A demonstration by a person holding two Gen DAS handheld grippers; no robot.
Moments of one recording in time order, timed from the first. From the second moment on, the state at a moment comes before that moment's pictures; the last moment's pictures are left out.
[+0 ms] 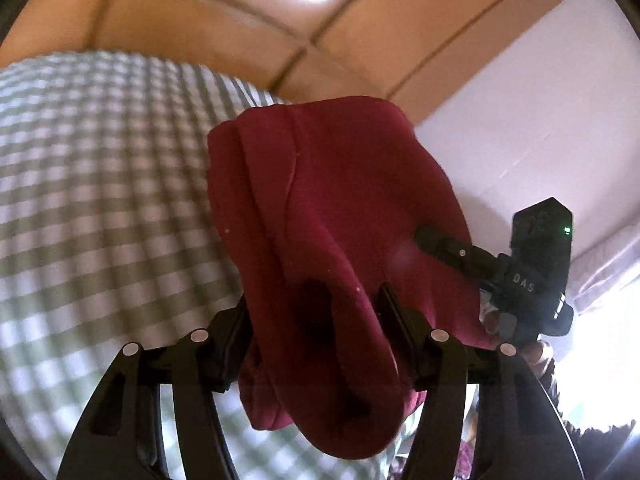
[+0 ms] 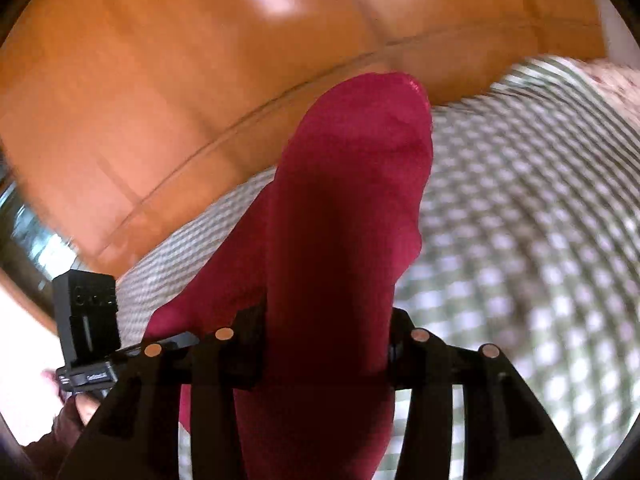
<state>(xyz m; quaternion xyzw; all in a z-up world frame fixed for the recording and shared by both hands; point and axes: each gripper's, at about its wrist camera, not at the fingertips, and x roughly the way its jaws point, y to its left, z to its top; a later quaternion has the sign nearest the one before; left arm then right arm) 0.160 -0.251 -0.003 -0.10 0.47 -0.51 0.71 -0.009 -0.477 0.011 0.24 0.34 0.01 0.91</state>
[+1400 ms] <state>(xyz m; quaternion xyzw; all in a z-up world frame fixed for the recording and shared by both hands) 0.062 -0.221 0.002 0.04 0.36 -0.28 0.89 -0.075 -0.405 -0.031 0.06 0.38 -0.21 0.90</state>
